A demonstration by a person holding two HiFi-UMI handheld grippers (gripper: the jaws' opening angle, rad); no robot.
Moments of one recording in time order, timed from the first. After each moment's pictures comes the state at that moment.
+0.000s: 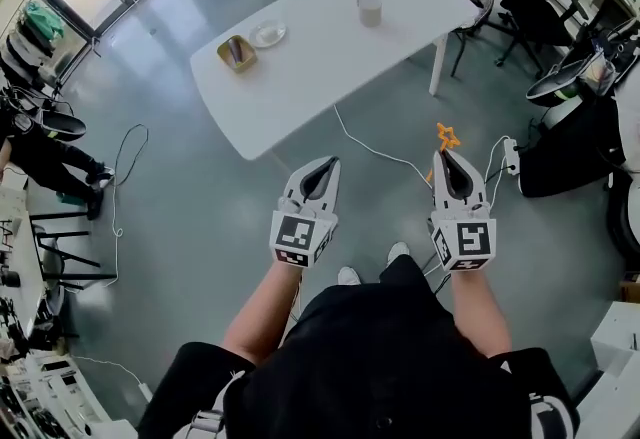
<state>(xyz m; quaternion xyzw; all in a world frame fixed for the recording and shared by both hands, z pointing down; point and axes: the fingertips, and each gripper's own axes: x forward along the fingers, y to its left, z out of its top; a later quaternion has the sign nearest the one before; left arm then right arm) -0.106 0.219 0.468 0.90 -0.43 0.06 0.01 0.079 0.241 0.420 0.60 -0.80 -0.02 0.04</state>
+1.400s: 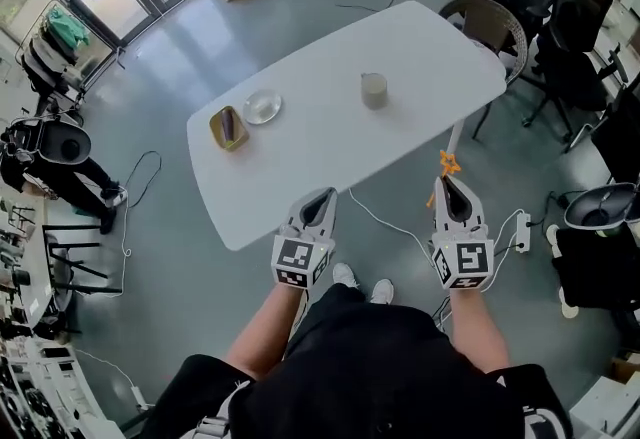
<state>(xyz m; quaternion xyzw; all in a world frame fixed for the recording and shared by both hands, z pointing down) -0.016 -0.042 0.494 0.87 -0.49 0.11 0.04 0.196 -0.049 0.443 0.56 -0.83 0.02 0.01</state>
